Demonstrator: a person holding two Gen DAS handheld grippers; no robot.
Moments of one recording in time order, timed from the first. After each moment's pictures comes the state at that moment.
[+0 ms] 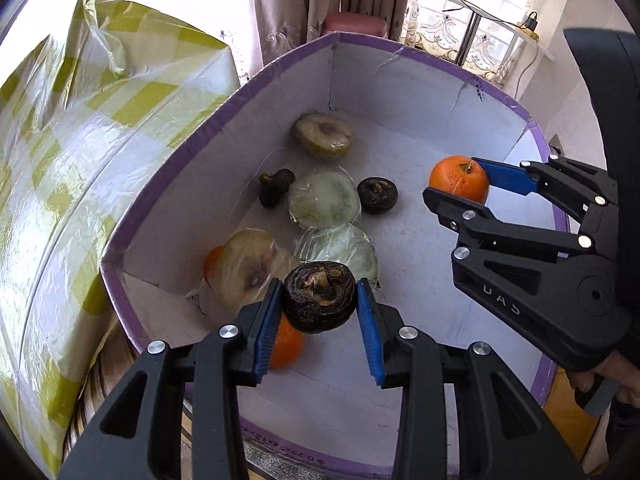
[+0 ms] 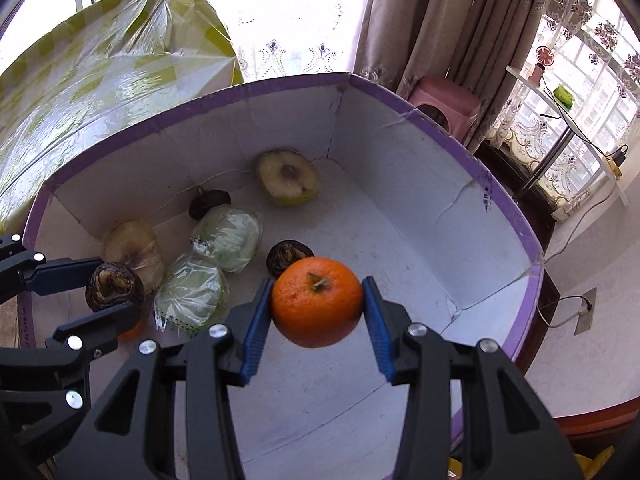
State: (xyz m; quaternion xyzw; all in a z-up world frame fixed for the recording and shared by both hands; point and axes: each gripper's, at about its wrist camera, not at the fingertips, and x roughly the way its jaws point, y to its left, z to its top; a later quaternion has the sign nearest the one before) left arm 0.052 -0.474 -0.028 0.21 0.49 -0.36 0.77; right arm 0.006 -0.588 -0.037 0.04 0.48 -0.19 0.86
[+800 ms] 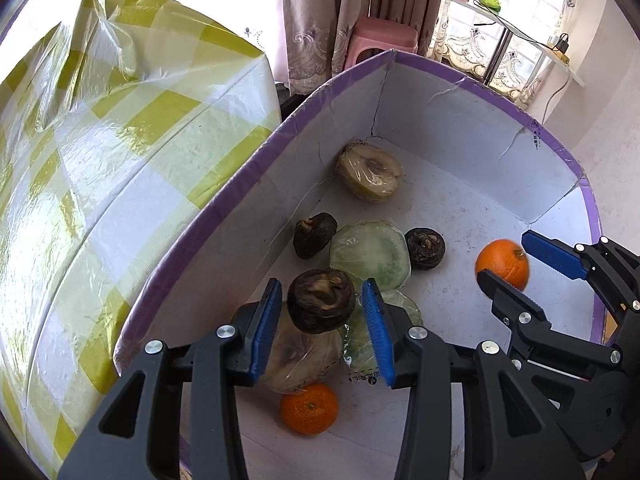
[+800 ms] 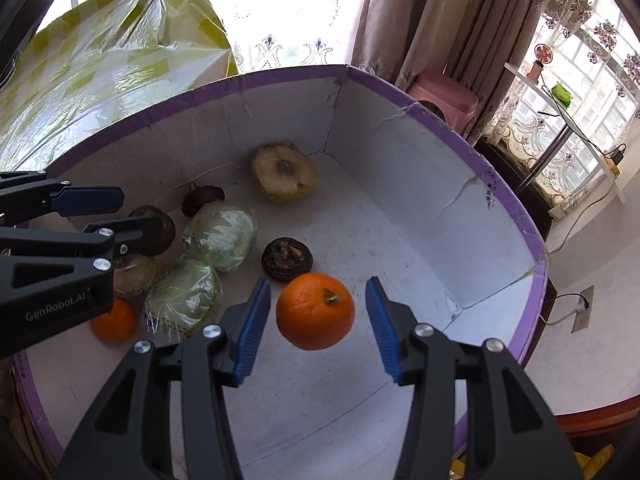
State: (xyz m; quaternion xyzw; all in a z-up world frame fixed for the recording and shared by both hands) left arm 0.105 -0.496 -0.037 0.20 0.49 -0.33 0.78; right arm 0.009 -0.589 -0.041 0.04 0.48 -0.20 0.85
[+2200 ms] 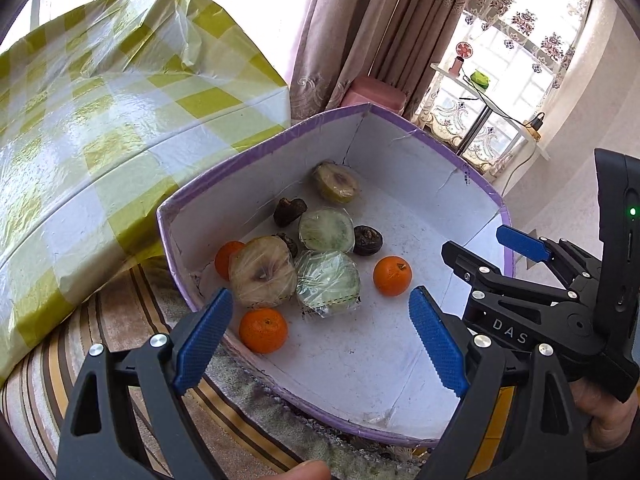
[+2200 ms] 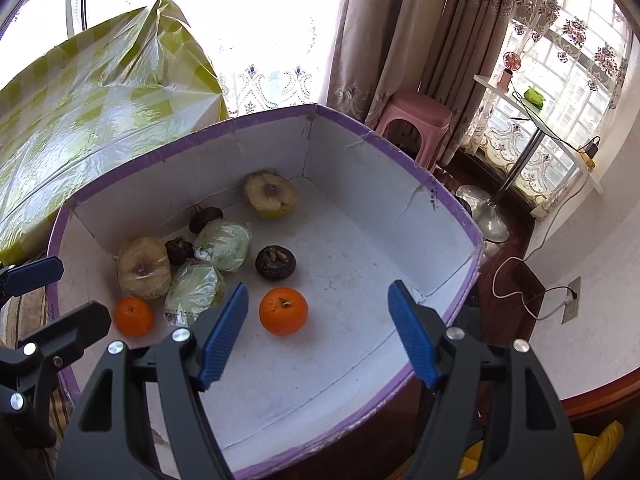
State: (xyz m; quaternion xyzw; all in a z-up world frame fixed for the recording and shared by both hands) left arm 0.036 -0.417 -0.005 0.05 0.46 -0.36 0.81; right arm -0.038 -0.575 0.002 0.05 0.44 -0.23 0.87
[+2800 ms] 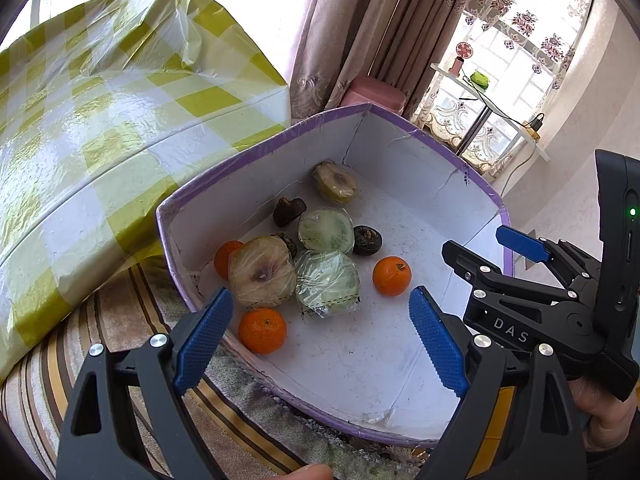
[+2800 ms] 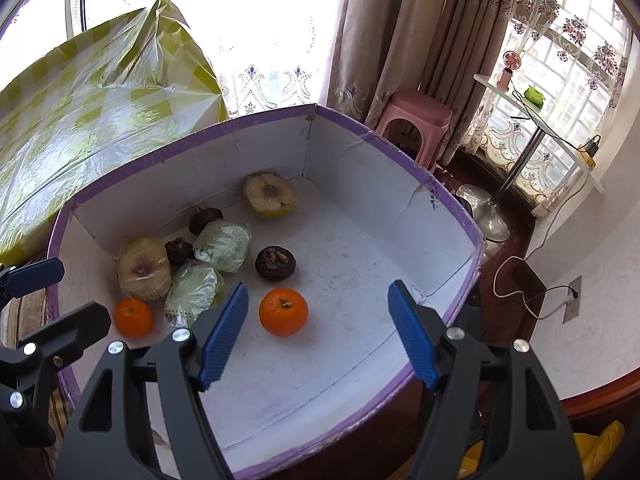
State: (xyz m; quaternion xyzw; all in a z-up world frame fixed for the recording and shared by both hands) left arm 0.037 -0.417 -0.005 0.05 0.46 -0.36 0.81; right arm -0.037 -0.576 0.001 0.05 0.44 -0.23 0.87
